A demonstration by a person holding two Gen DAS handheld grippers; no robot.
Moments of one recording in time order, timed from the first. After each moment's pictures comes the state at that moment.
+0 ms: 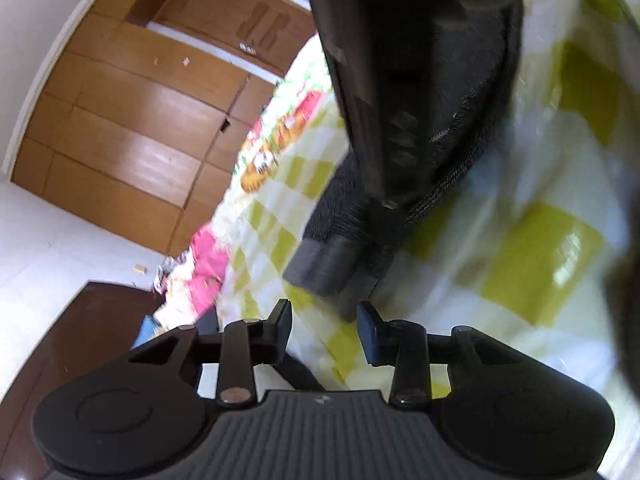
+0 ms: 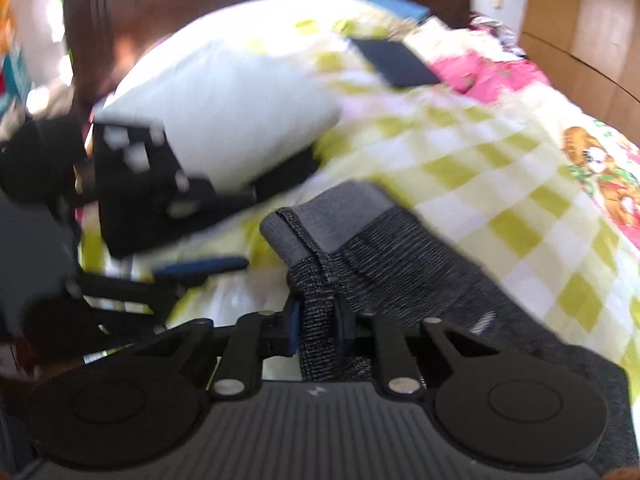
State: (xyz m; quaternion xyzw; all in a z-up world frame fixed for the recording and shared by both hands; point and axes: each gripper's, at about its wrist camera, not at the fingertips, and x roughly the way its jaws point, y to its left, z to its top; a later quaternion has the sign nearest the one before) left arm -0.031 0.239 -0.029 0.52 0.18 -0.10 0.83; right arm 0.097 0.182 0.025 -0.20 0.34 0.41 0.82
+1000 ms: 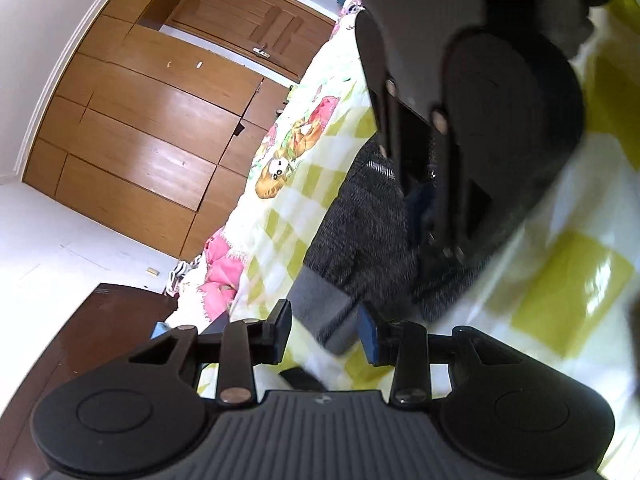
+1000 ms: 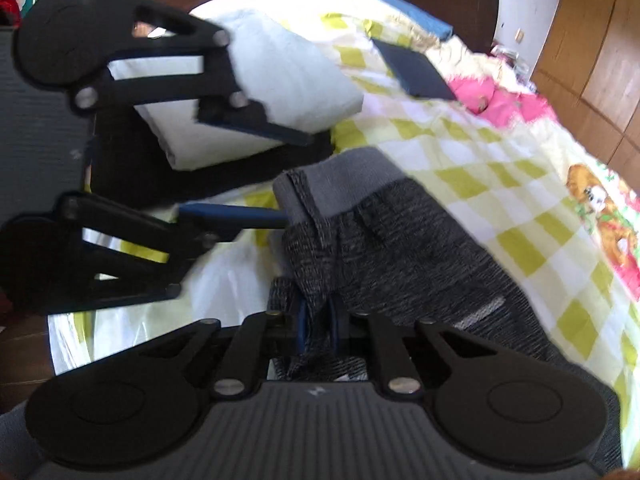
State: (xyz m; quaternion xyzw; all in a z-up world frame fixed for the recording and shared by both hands) left arm -0.026 0.233 -0.032 0.52 0.18 -0.08 0.83; right arm 0.082 0.198 -0.020 -0.29 0.31 0.42 0.80
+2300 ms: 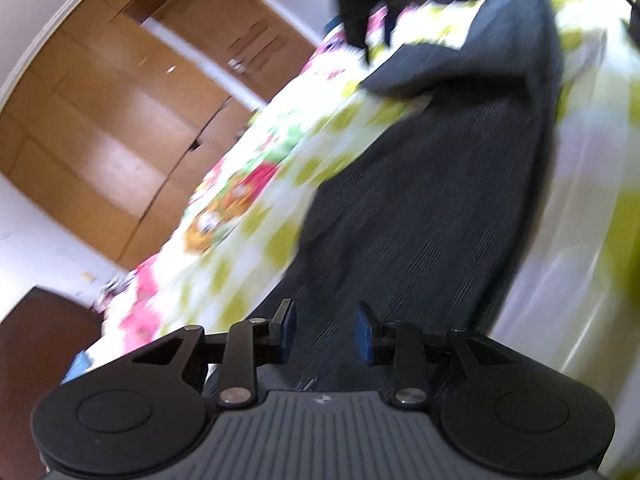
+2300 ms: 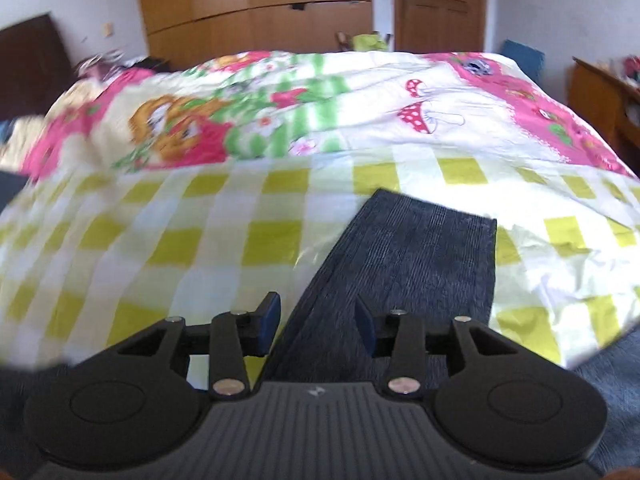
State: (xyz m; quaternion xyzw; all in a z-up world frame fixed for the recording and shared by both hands) left arm 0.019 0.080 -0.017 0.43 0.20 -0.17 0.86; right arm 0.268 -0.152 0.033 0.04 0.37 -0.02 0.93
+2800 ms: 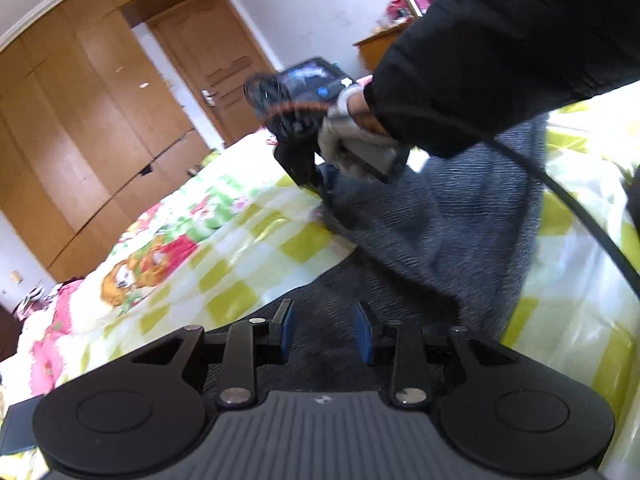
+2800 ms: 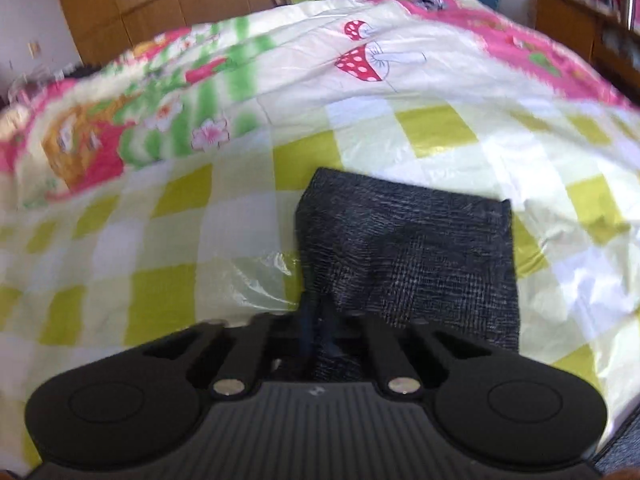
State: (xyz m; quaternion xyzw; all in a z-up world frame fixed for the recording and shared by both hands) left arm 0.055 -0.015 0.000 0.31 0.19 -0.27 0.89; right arm 0.346 -0.232 -0.019 0.13 0.42 -0.06 0.90
